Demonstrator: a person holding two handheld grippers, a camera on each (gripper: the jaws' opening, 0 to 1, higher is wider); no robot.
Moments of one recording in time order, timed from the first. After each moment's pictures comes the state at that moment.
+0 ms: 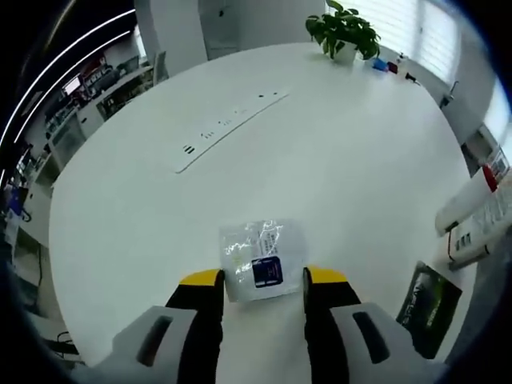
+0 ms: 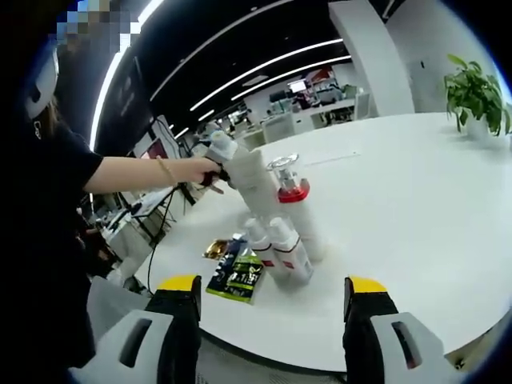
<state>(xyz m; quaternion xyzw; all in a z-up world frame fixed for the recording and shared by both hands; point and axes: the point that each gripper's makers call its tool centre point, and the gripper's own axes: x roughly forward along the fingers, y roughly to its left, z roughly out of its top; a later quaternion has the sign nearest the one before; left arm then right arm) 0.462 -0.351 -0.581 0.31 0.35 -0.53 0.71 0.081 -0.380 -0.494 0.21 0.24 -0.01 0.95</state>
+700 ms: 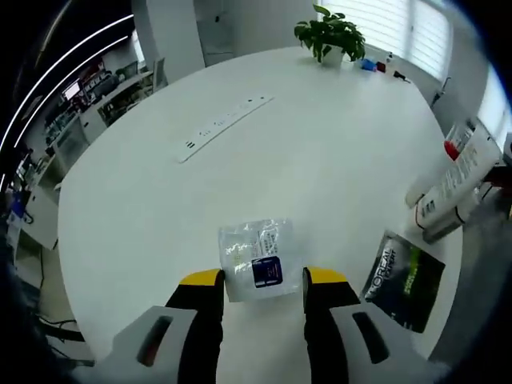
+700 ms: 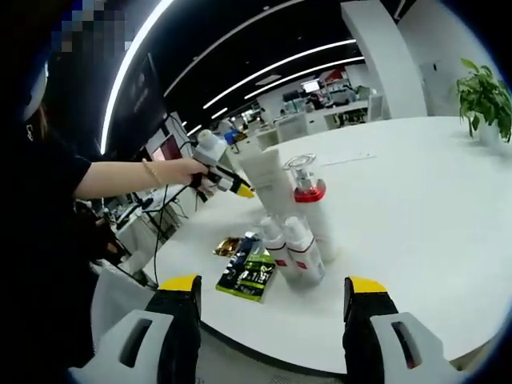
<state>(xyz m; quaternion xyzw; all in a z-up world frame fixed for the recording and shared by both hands) 0.431 -0.299 -0.555 0.31 0.34 -0.54 0.71 0.082 -0.371 -0.492 0.20 0.23 0.02 0.95</state>
